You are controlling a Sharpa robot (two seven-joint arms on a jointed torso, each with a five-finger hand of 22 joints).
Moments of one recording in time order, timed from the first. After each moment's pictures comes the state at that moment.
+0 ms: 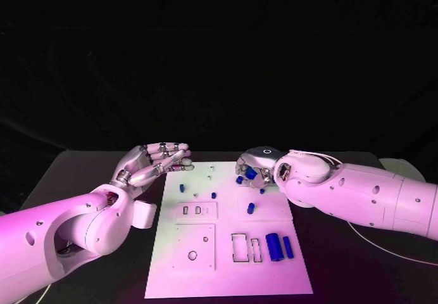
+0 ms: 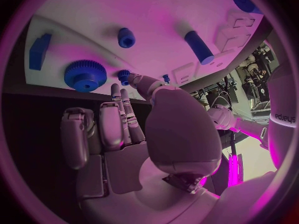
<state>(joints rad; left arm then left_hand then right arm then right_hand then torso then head) 1.21 -0.99 -0.04 1.75 -0.06 -0.34 0.56 1.54 -0.08 0.25 0.22 0.05 0.86 0.22 0.23 0.16 1.01 0.18 0.08 0.07 0.98 0.14 0.29 0.24 0.16 0.90 0.25 0.27 0.11 1.33 -0.65 -0.15 1.33 -1.63 -0.24 -0.07 1.30 -0.23 0.55 0.04 0.22 0.93 0.17 0.22 0.30 1.10 0.11 0.07 0.15 1.46 0.02 1.28 1.19 0.05 1.46 0.13 1.47 1.31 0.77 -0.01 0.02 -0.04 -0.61</state>
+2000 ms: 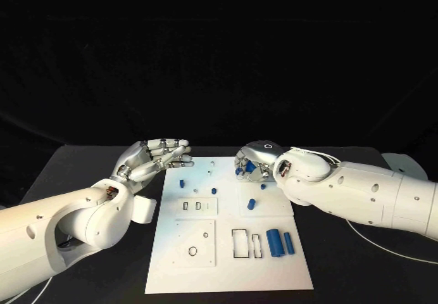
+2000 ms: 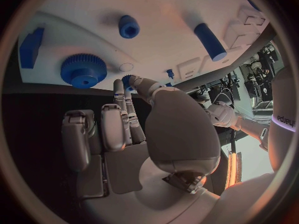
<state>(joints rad) 1.22 -0.99 -0.04 1.74 -0.06 -0.33 0.53 1.54 -0.08 0.25 0.22 0.05 0.86 0.22 0.22 0.16 1.01 0.18 0.08 0.07 0.98 0.14 0.29 0.25 0.17 0.90 0.25 0.27 0.11 1.32 -0.65 -0.15 1.33 -1.63 -0.34 -0.10 1.31 -0.15 0.57 0.06 0.14 1.01 0.13 0.30 0.35 1.21 0.06 0.10 0.20 1.47 0.00 1.34 1.22 0.04 1.47 0.10 1.51 1.31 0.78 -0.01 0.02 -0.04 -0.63</state>
